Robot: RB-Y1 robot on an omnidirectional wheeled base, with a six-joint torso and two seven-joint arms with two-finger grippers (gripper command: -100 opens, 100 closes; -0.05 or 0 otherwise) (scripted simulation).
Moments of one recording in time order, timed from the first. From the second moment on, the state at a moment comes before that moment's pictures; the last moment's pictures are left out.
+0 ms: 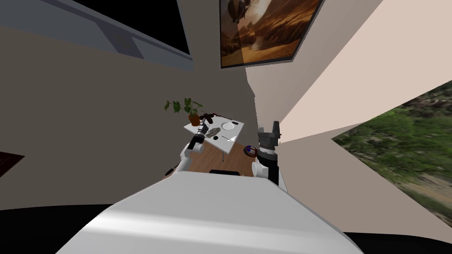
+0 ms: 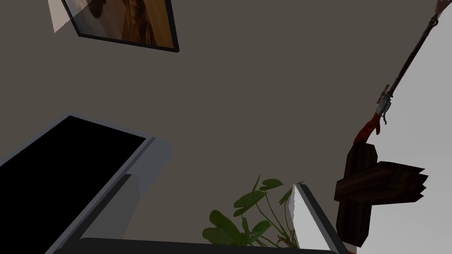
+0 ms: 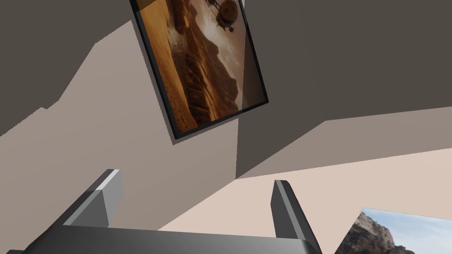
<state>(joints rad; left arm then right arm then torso) -0.02 0.18 -0.06 -1.72 0.14 -0.19 0.10 0.45 0.05 0.07 -2.26 0.09 -0.54 -0.16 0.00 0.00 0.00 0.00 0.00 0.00</state>
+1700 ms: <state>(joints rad) -0.47 0.19 -0.10 -1.19 0.26 0.26 0.09 0.45 0.05 0.07 -2.26 0.09 -0.54 -0.16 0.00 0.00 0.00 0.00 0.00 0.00</state>
